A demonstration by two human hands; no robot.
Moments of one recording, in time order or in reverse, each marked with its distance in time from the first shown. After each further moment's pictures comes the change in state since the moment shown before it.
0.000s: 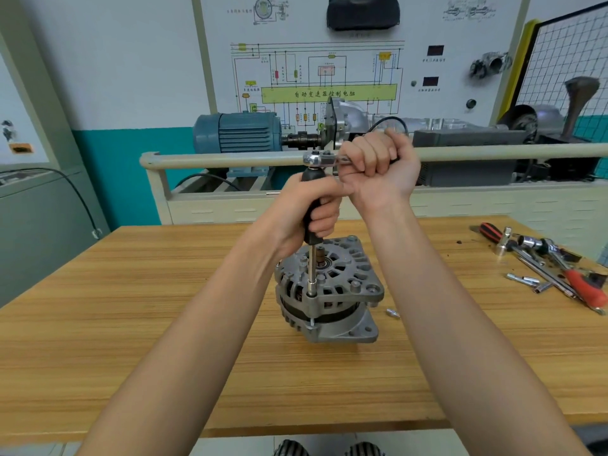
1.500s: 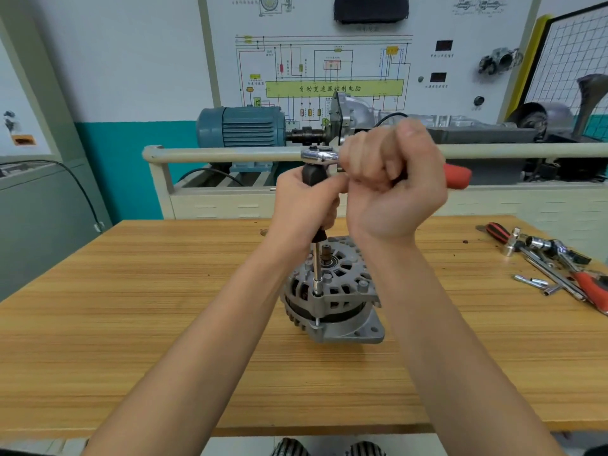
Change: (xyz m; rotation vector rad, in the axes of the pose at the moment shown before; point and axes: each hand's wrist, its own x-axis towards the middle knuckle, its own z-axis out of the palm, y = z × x) left_hand 0.001 -0.012 0.008 0.091 0.417 0.187; right_hand -0.042 0.033 0.015 -0.669 -0.471 -0.529
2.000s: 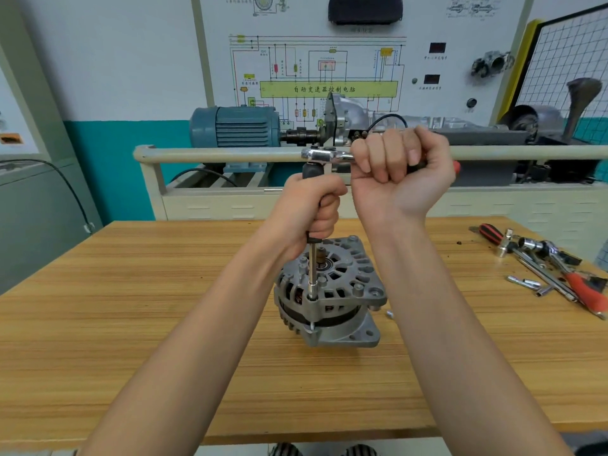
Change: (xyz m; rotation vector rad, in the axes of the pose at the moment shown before) left_hand 0.007 0.004 -0.003 -0.043 -0.261 -0.213; right_hand 0.019 -0.001 -0.029 0.430 0.318 0.336
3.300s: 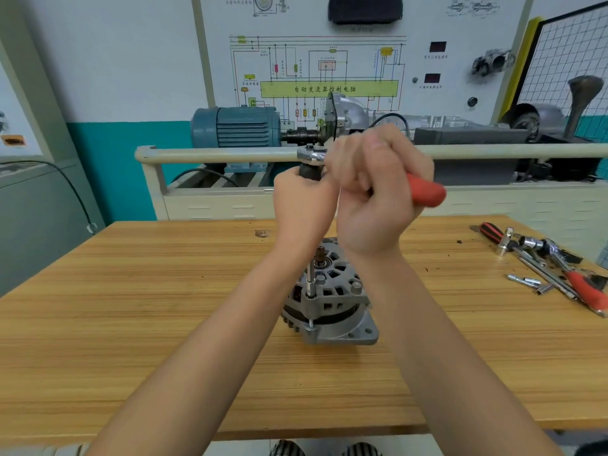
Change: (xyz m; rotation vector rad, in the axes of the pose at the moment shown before) left_hand -0.001 -0.004 0.017 0.253 0.478 0.298; right_hand -0.031 0.025 0.017 -0.713 -0.416 -0.536
